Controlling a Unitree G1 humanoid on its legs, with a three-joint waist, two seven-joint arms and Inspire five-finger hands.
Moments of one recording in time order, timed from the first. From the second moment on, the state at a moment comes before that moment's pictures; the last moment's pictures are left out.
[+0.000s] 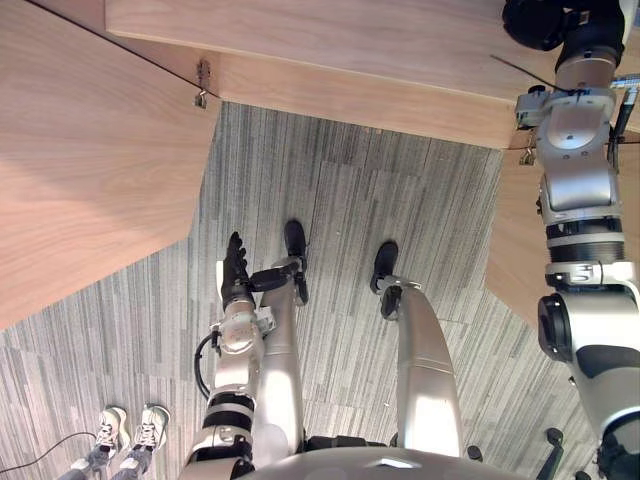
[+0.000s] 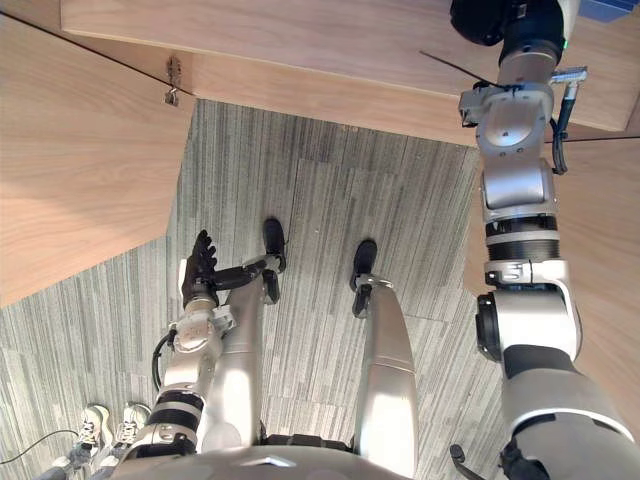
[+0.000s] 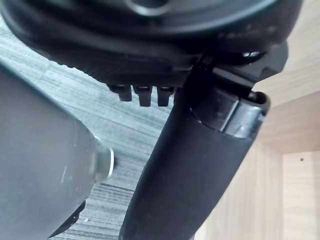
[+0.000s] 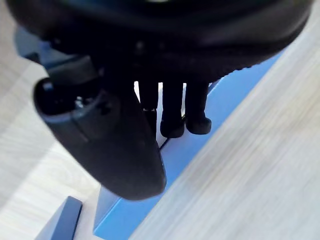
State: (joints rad) left arm -0.14 -0.03 0.15 0.46 -0.07 -0.12 0.25; right arm -1.02 -0.54 -0.07 0.45 -0.15 0.06 -0.33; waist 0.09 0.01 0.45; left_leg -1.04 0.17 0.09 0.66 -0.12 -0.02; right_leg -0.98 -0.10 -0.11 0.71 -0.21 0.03
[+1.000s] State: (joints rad) left arm -0.06 -0.04 0.14 0.62 0.00 -0.09 0.21; right arm -0.07 -0.13 0.02 -0.10 -0.12 -0.07 -0.35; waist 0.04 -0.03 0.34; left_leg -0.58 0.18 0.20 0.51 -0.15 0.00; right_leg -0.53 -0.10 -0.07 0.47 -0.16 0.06
